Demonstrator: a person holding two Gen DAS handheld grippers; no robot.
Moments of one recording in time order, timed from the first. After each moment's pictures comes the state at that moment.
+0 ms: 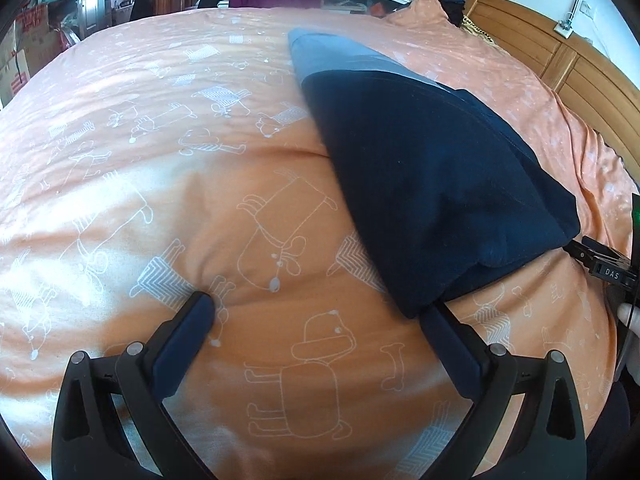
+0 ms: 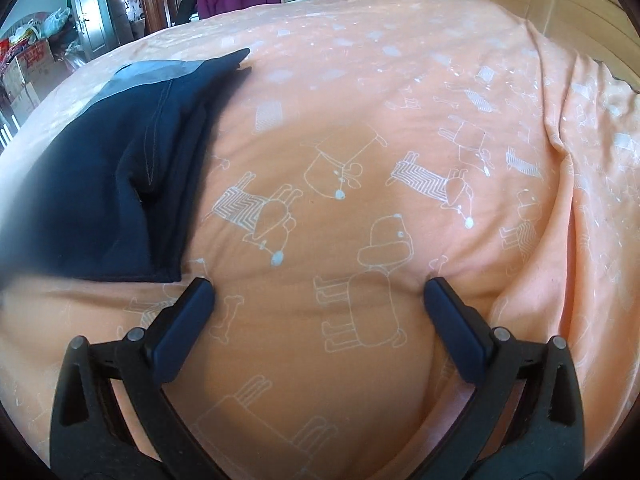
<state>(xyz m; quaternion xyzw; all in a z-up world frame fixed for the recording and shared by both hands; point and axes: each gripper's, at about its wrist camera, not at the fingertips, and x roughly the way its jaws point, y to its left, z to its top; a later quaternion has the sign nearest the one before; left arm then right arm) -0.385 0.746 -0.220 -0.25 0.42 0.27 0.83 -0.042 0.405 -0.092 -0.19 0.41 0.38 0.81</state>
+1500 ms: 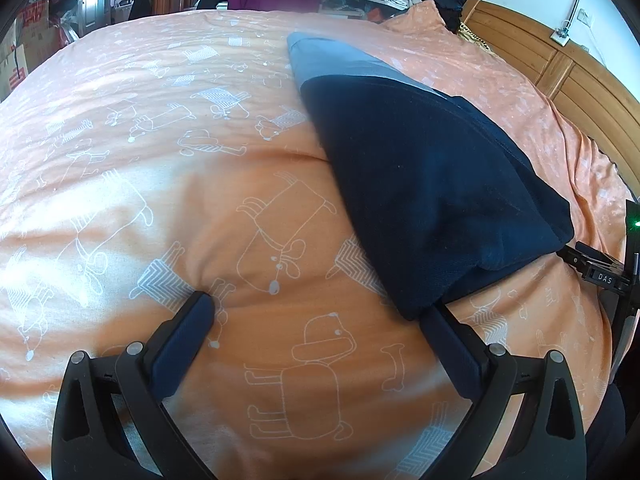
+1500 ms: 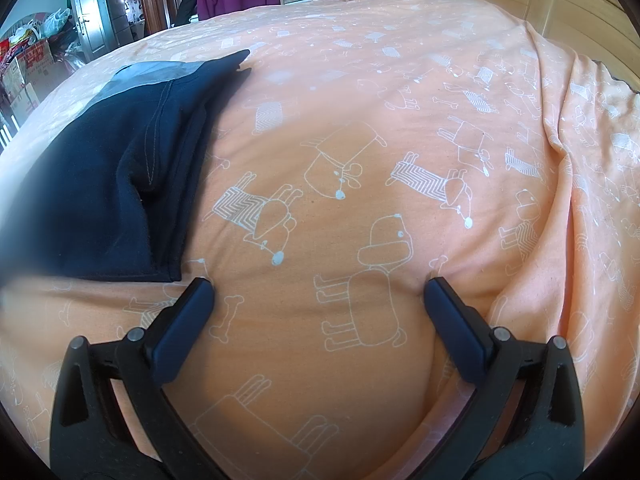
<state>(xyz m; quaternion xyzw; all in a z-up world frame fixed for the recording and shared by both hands) -0.387 0.749 -0.220 -0.26 0.41 0.26 0.84 -0.042 0.405 -0.092 -0.19 0.40 0.38 0.81</state>
